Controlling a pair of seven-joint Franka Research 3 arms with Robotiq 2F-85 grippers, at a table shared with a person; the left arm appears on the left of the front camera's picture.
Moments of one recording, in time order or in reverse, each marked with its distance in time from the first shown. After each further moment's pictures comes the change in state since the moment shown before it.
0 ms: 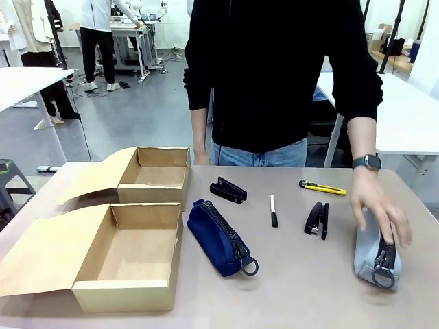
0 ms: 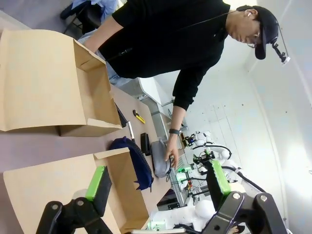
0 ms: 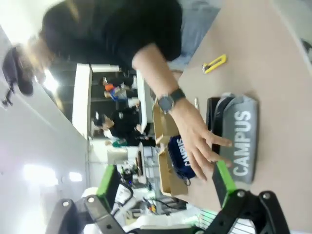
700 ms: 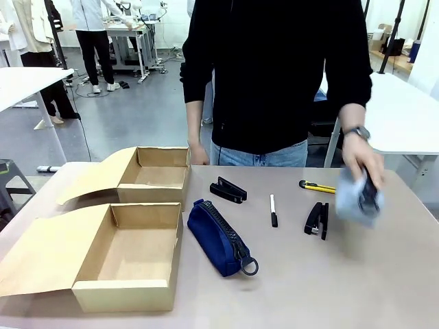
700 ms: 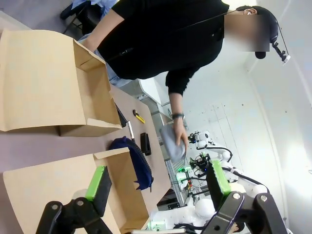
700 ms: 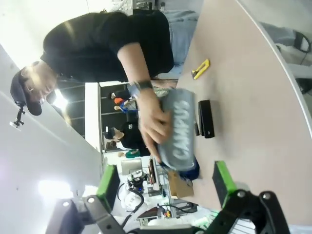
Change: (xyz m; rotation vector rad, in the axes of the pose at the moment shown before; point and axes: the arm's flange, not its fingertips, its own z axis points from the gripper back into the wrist) left arm 0.000 0.000 0.000 -0.001 0.001 -0.002; right arm 0.006 -0.033 0.017 0.016 -0.013 -0.079
